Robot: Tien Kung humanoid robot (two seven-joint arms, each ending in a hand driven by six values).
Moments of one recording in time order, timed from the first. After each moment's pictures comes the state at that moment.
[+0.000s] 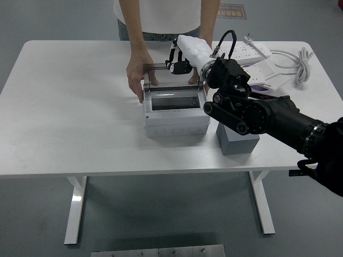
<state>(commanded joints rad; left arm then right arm) -0.14 0.21 -1.68 -0.36 1.65 0.00 0.54 1.16 -0.05 0.28 0.69 -1.42 -0.33 -0.19</state>
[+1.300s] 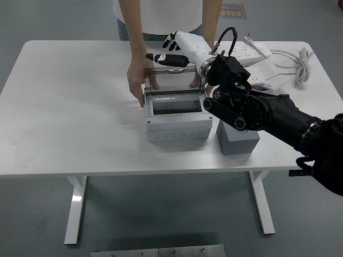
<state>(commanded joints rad) -0.16 0.21 -1.70 -0.36 1.68 -0.01 0.54 1.16 -0.03 0.24 0.62 -1.34 -0.35 -0.09</state>
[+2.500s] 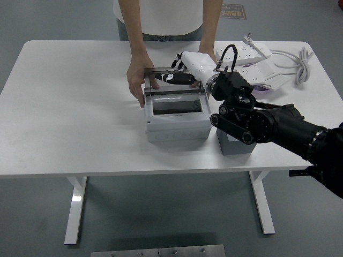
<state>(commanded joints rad) -0.15 0.21 -1.68 -0.36 1.64 0.01 0.54 1.10 -0.09 0.17 0.70 -1.40 -0.34 -0.16</state>
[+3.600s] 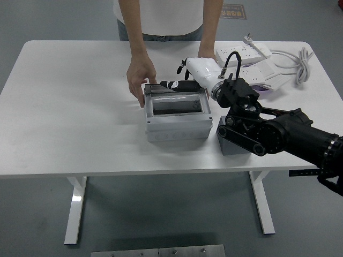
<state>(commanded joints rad) -0.14 0.21 -1.67 -0.36 1.63 0.01 0.54 1.04 -0.17 0.20 0.87 -1.55 -0.33 -0.26</state>
